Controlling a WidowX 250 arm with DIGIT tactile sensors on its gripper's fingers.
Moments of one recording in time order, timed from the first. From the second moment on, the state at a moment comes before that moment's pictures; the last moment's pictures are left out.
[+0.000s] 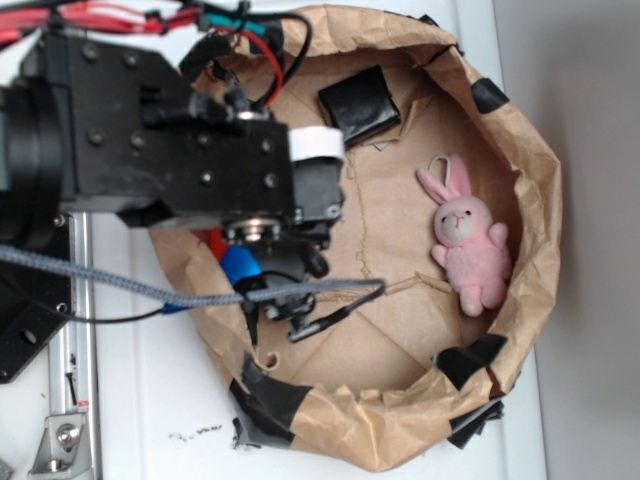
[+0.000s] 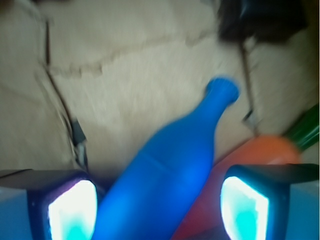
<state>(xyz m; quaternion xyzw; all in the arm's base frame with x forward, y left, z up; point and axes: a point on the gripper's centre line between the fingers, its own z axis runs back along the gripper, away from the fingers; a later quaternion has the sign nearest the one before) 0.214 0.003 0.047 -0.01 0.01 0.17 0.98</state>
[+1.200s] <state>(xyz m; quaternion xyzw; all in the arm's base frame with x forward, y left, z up) 0.251 0.006 0.067 -0.03 -0.03 0.10 0.99</state>
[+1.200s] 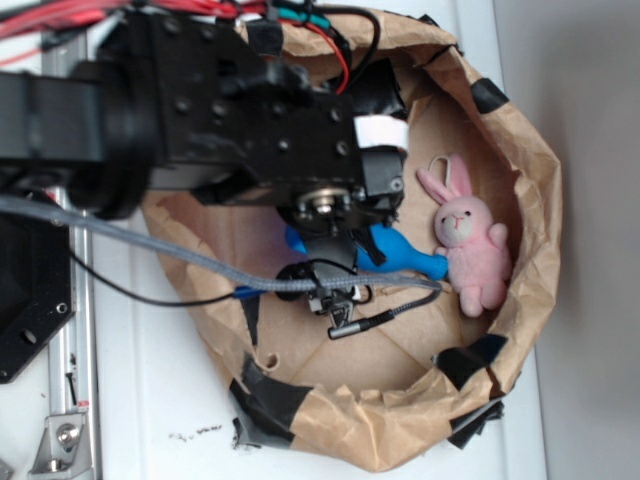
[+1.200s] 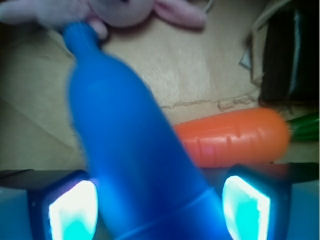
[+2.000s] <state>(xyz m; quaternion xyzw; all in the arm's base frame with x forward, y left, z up) 0.272 -0.009 0.072 -0.06 -0.05 0.05 1.00</state>
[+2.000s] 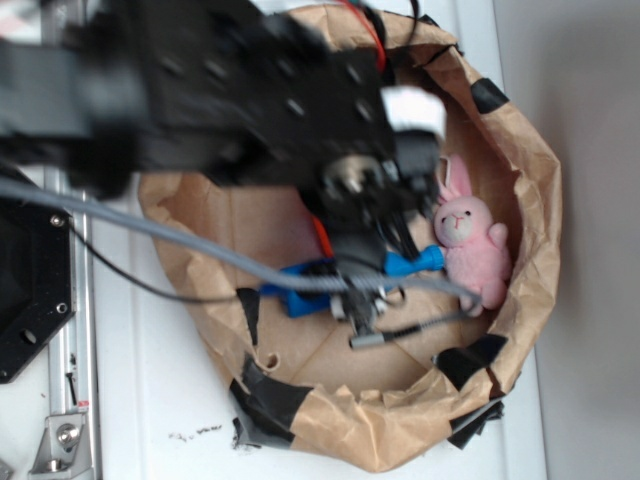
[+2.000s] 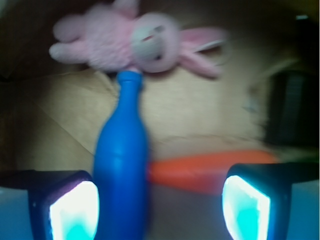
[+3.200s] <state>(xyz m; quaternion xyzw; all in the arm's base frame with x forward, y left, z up) 0.258 -0.015 0.101 0.00 -0.04 0.02 1.00</state>
